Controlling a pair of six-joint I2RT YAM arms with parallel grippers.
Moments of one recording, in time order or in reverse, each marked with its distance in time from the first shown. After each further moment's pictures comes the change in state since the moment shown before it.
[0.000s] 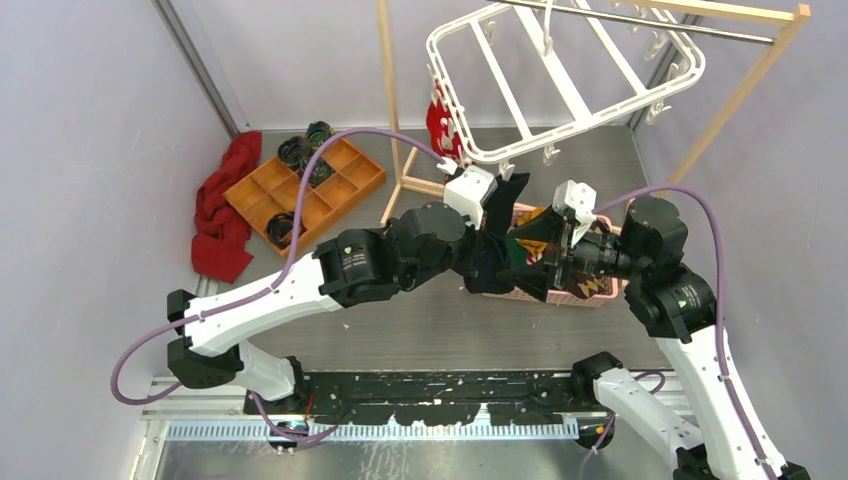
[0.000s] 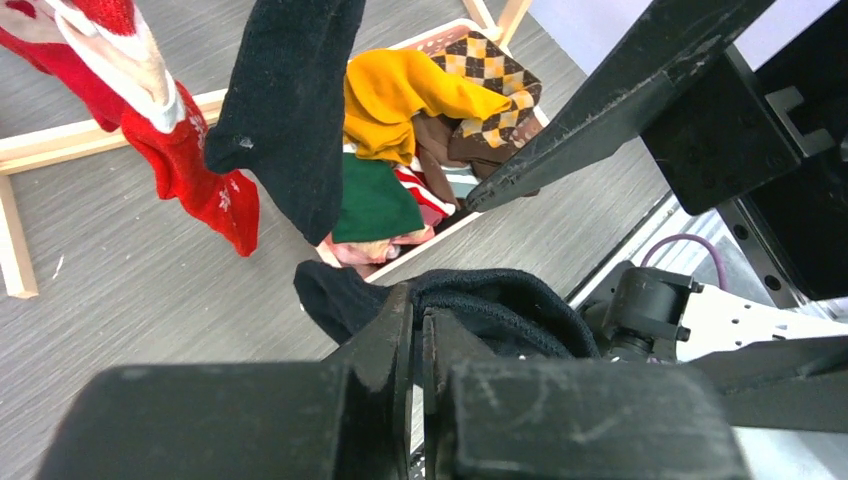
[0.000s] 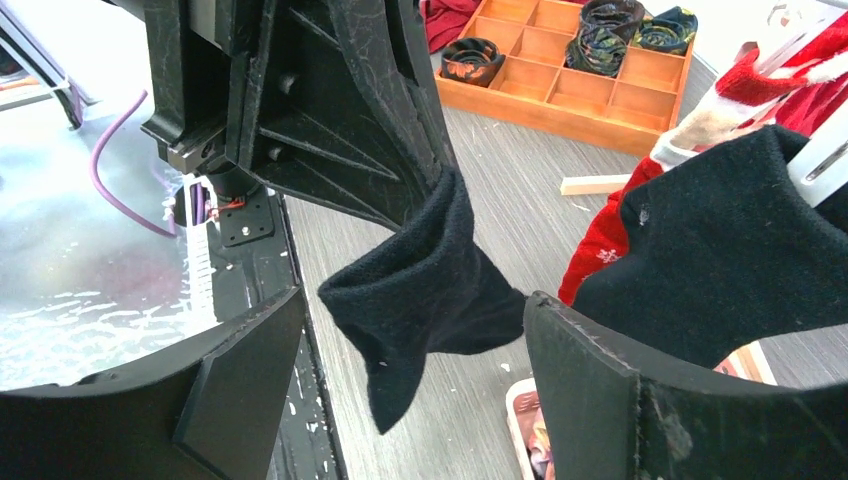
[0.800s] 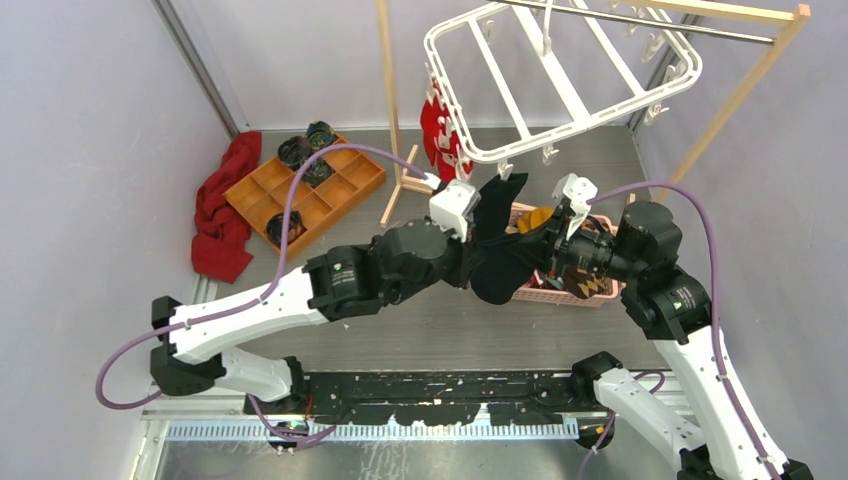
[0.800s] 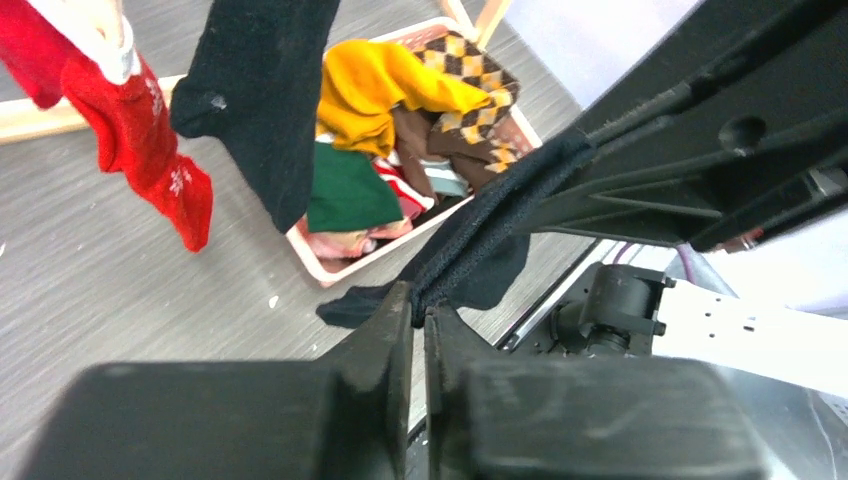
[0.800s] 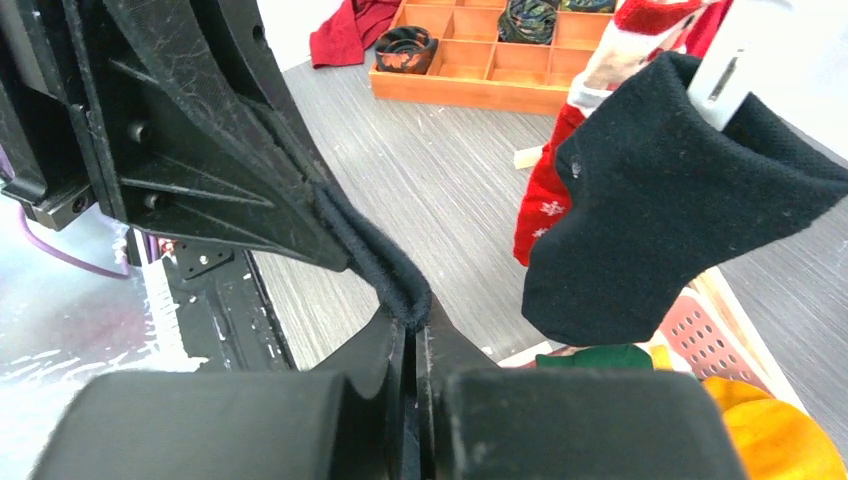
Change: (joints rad) left arm -0.017 -0.073 -0.143 0.099 -0.019 -0.063; right arm 0.033 -0.017 -0.041 0.035 0.206 0.094
